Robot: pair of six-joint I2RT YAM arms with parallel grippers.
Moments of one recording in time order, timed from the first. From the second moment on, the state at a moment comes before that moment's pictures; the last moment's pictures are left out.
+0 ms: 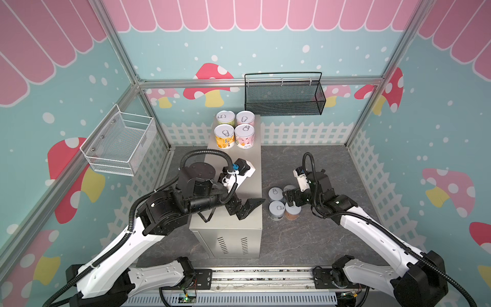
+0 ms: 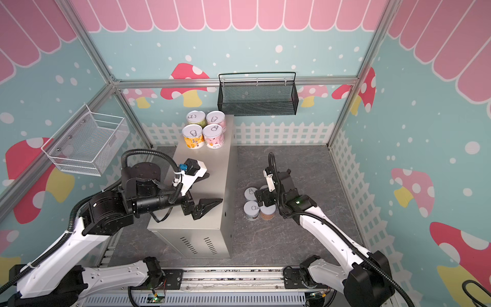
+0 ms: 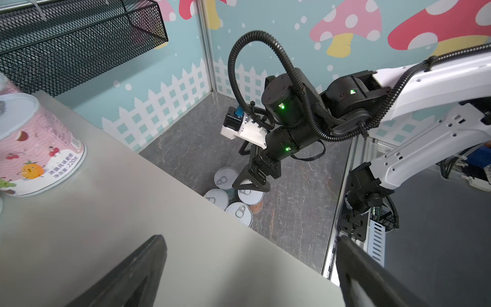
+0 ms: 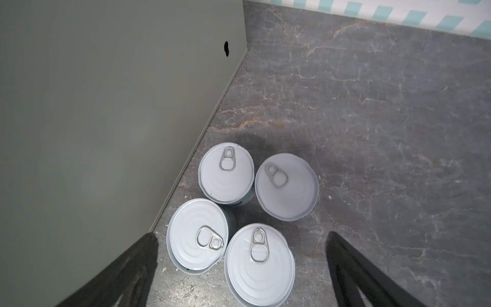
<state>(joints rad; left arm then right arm) -0.91 1.08 1.51 -0.82 0.11 0.07 0.50 1.11 0.82 -0.43 -0.02 0.16</state>
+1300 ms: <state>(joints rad) -1.03 1.16 1.55 -0.81 0.07 0.02 0.66 1.19 0.51 -0.30 0.17 0.46</state>
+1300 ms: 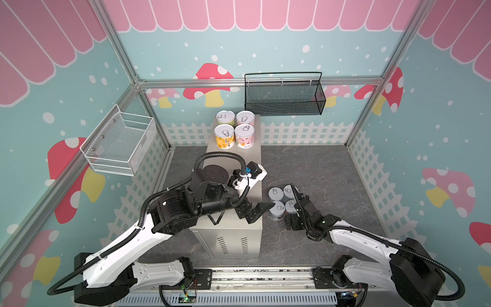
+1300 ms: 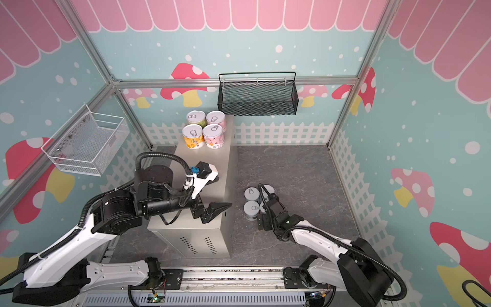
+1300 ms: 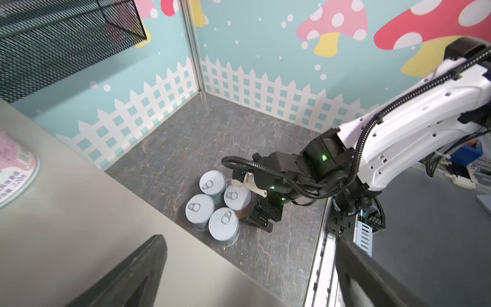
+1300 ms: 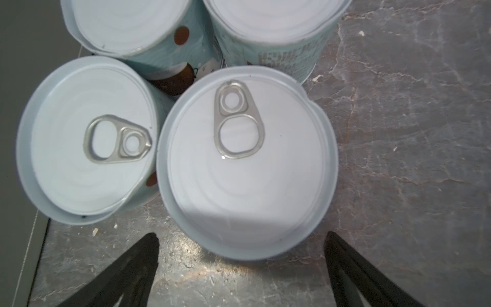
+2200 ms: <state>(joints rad) -1.18 1.34 1.74 -0.97 -0.03 0.02 0.56 1.27 0.56 -0.18 0.16 0.35</state>
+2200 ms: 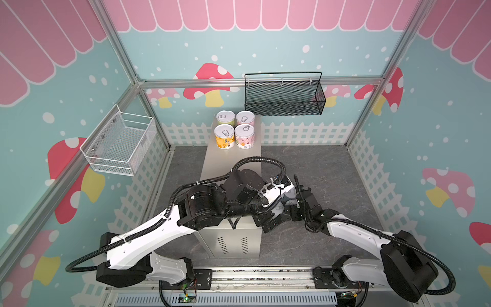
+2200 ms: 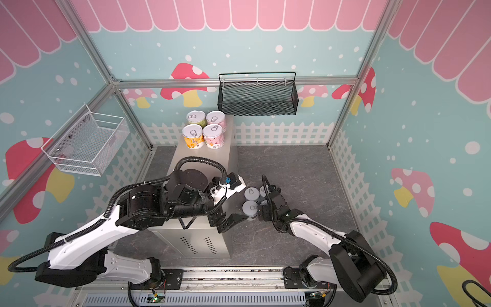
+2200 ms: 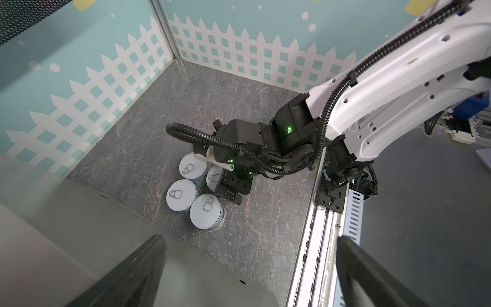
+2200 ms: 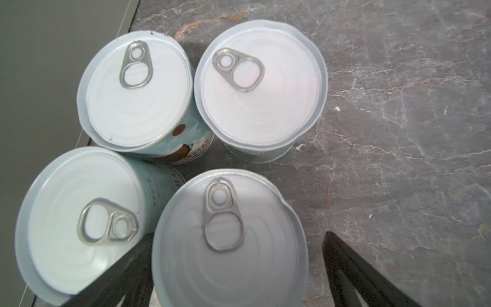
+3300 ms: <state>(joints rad) -1.18 1.32 1.74 -0.98 -0.10 0.02 0.54 1.25 0.65 -0.25 0.11 0.25</state>
